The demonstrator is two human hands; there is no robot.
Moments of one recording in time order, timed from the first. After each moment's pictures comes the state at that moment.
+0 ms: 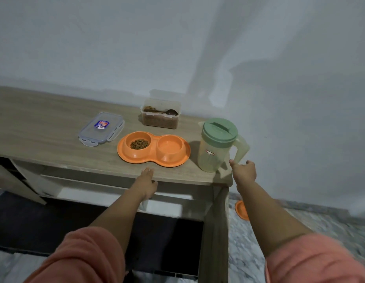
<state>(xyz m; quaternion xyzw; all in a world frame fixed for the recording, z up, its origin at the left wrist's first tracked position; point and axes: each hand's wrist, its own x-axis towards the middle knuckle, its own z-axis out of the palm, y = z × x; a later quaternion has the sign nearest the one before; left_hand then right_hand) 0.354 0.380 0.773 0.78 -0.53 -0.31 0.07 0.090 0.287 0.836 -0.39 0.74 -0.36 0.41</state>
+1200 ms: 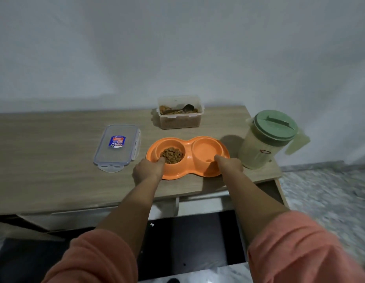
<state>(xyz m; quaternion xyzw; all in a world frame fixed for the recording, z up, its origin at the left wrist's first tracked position) 0.501 0.294 0.782 0.86 -0.32 -0.32 0.22 0.297 0.275 0.814 -0.26 0.82 -0.27 0.43</state>
